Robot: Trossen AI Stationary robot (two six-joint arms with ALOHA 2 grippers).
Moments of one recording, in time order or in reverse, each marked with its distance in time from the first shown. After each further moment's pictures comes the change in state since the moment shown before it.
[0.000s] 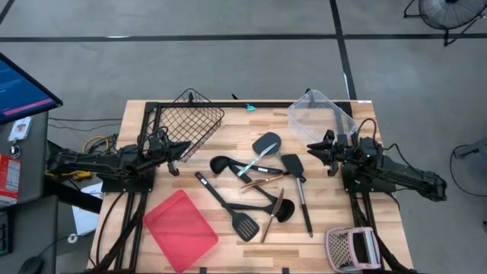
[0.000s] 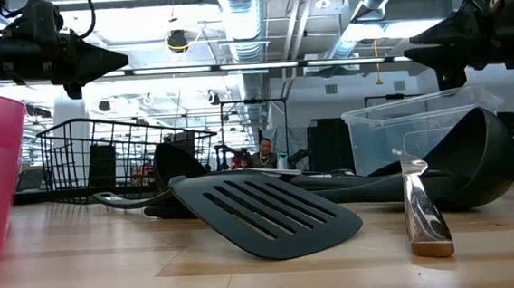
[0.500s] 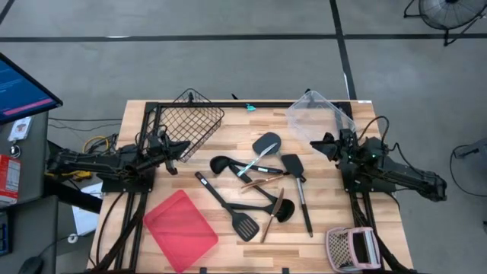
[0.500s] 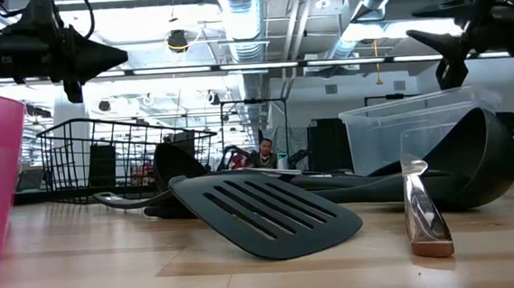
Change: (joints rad) left arm 0.000 0.000 0.000 0.027 0.006 -0.155; right arm 0.000 0.000 0.002 0.132 0.007 0.387
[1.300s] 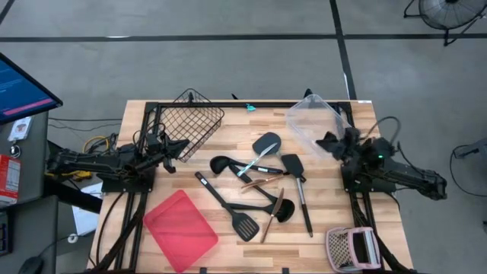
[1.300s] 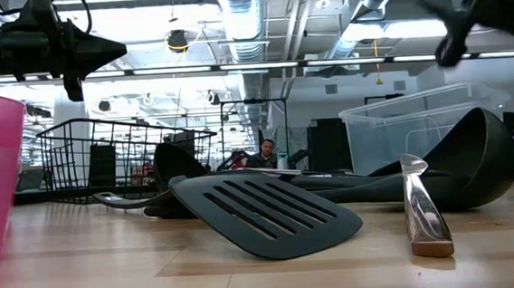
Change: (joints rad) left arm 0.000 0.000 0.000 0.049 -0.004 -0.057; right arm 0.021 0.000 0.031 0.181 -0.019 0.029
